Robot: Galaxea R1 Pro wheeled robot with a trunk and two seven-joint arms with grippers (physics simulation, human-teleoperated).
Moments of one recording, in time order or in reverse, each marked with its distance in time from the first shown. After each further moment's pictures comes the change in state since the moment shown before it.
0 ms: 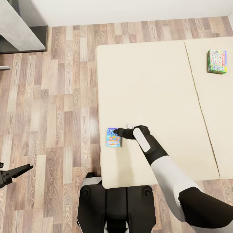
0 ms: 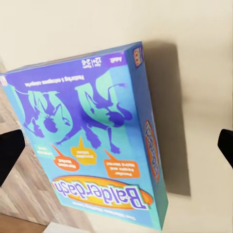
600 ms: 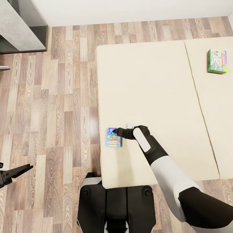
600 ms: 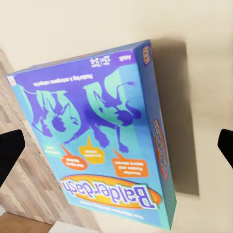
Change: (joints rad) left arm 0.000 0.000 0.001 0.000 0.000 0.000 0.000; right arm 0.000 0.000 0.003 -0.001 -0.025 -0.003 0.000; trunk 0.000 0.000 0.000
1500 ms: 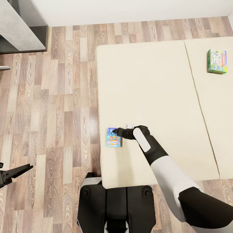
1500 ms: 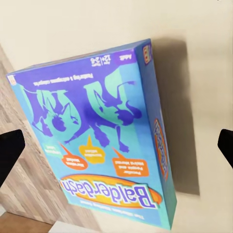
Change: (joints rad) left arm 0.000 0.000 0.000 -0.001 0.000 0.000 0.000; right arm 0.000 0.000 0.001 0.000 -0.001 0.000 0.000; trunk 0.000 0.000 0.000
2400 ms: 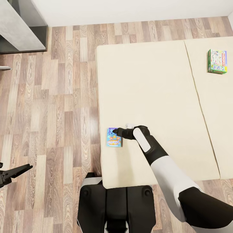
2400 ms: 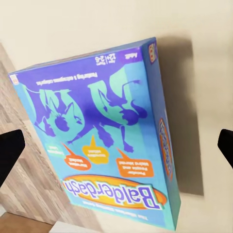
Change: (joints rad) left arm 0.000 0.005 0.000 0.001 0.000 0.000 0.000; right arm 0.000 0.000 0.000 0.001 0.000 0.000 0.000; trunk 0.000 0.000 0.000
